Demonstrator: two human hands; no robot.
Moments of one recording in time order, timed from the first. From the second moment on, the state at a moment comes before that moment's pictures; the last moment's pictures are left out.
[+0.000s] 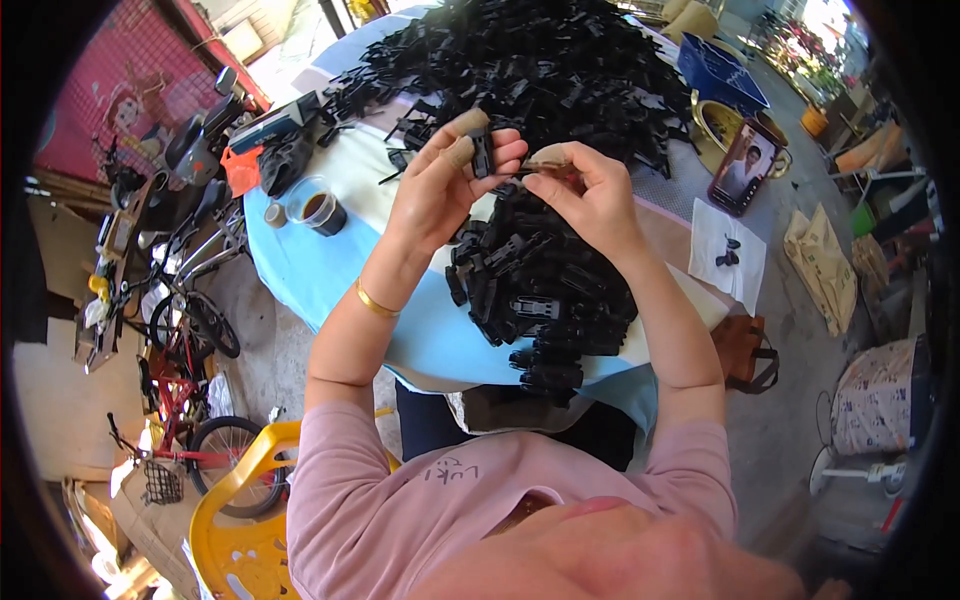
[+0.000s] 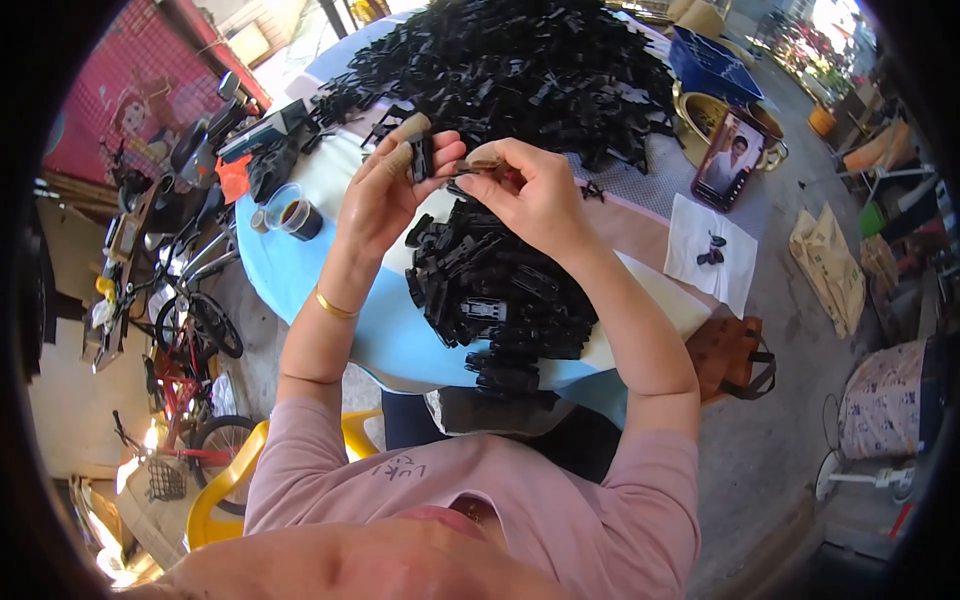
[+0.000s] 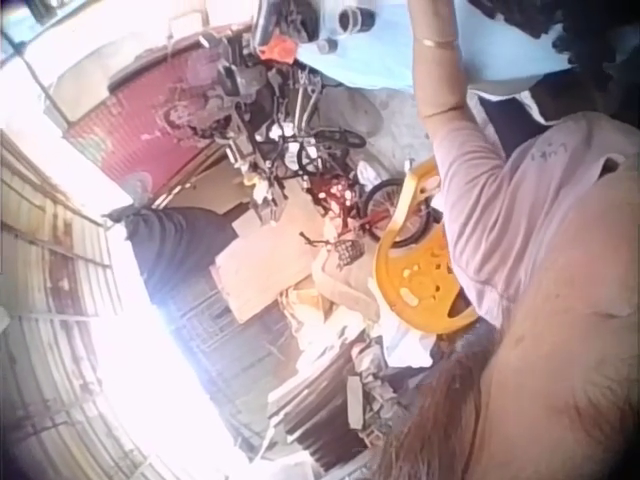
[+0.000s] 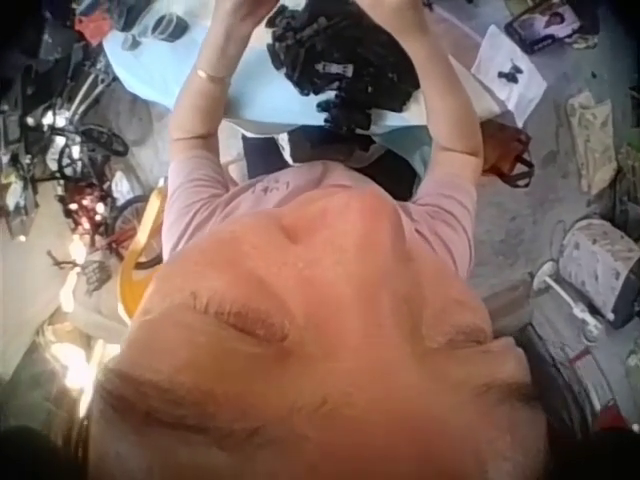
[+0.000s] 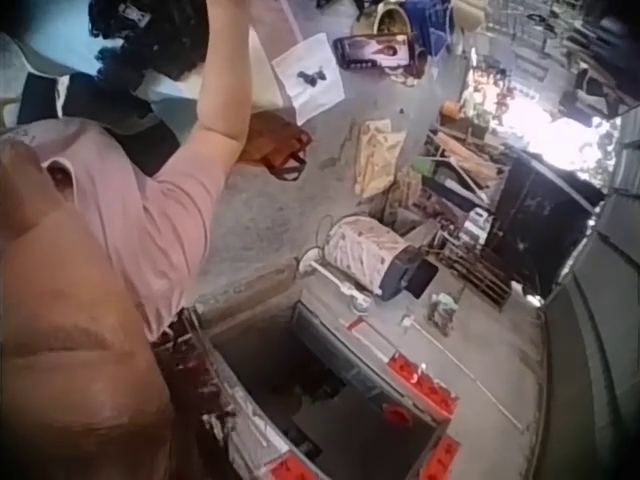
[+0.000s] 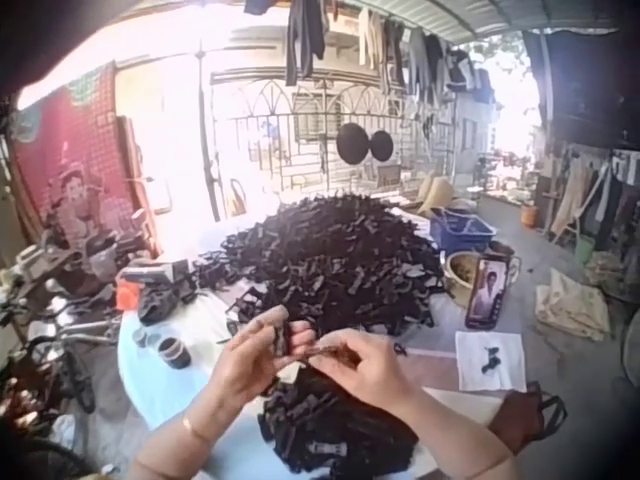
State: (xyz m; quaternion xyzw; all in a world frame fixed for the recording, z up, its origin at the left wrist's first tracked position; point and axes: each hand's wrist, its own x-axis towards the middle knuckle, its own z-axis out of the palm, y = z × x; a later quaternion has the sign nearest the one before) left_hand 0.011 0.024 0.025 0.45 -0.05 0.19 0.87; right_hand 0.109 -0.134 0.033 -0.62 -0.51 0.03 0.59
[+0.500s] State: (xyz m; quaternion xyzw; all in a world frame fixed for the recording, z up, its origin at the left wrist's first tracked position) left_hand 0.011 -0.005 0.016 0.68 -0.08 0.17 0.71; right_hand 0.119 -0.133 0.023 -0.64 -0.47 0.12 0.60
